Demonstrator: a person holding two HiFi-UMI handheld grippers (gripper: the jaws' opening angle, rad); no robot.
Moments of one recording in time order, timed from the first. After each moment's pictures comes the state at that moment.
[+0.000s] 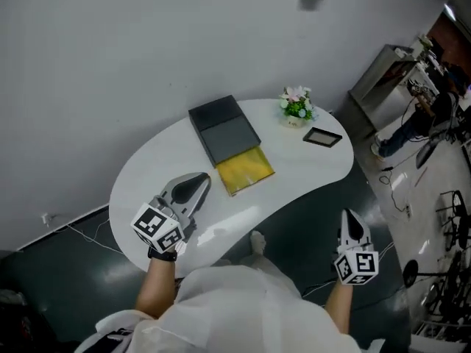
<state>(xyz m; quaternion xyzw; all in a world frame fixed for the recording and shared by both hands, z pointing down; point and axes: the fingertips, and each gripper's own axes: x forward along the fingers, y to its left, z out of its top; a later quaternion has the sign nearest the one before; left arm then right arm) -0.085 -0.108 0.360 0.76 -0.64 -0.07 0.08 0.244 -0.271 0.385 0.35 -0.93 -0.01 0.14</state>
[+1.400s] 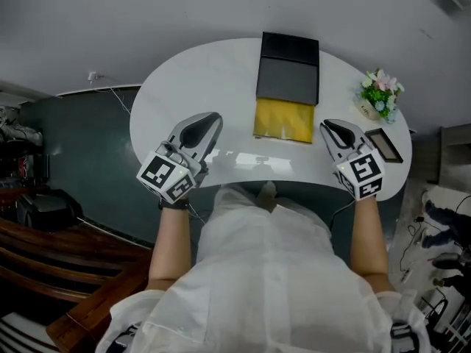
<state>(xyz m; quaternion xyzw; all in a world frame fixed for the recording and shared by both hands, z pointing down) -0.070 -0.102 0.405 0.52 -0.85 -0.03 0.08 -0.013 -0.325 0.473 -0.23 -0.94 -0.13 0.21</state>
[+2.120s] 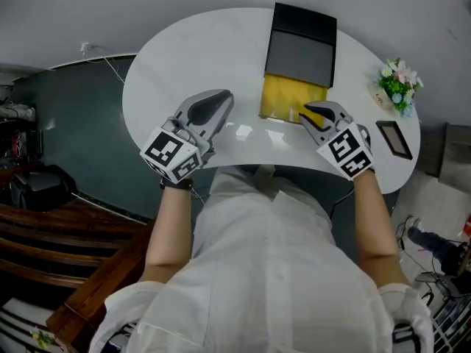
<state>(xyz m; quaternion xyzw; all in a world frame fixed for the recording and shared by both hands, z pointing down) -0.087 -0.108 0.448 0.53 -0.84 -0.04 0.11 -0.034 -0.249 0.537 -0.37 -0.85 -0.22 0.31</state>
